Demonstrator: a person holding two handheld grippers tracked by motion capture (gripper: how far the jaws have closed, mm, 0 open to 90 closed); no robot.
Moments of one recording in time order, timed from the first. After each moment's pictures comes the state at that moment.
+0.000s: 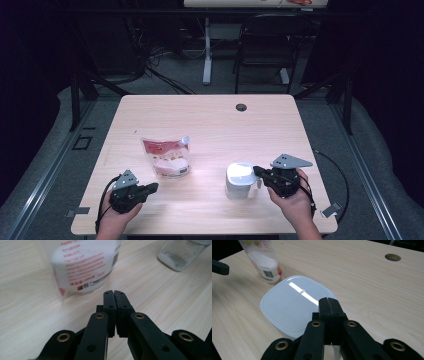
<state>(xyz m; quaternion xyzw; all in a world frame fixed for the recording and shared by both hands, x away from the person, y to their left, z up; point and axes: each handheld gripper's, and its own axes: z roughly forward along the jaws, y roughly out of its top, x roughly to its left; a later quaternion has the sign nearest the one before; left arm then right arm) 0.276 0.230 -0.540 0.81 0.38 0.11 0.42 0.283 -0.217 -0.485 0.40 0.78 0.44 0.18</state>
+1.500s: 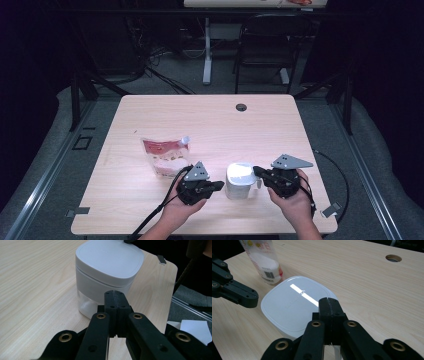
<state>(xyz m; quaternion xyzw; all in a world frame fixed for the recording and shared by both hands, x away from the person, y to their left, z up) 0.289 0.061 -0.508 0.85 0.25 0.04 0.46 0.283 -0.218 -0.486 0.40 0.78 0.44 0.18</state>
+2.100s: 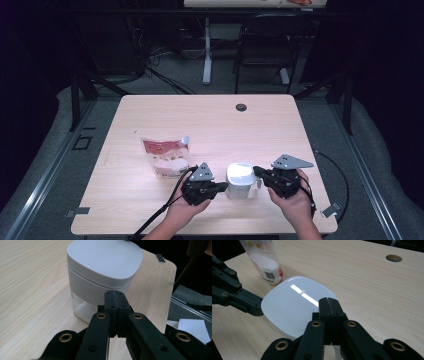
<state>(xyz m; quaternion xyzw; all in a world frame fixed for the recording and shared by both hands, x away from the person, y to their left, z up) 0.291 0.051 -0.515 0.85 0.25 0.03 0.46 0.283 -0.218 -0.487 0.40 0.78 0.45 0.18</state>
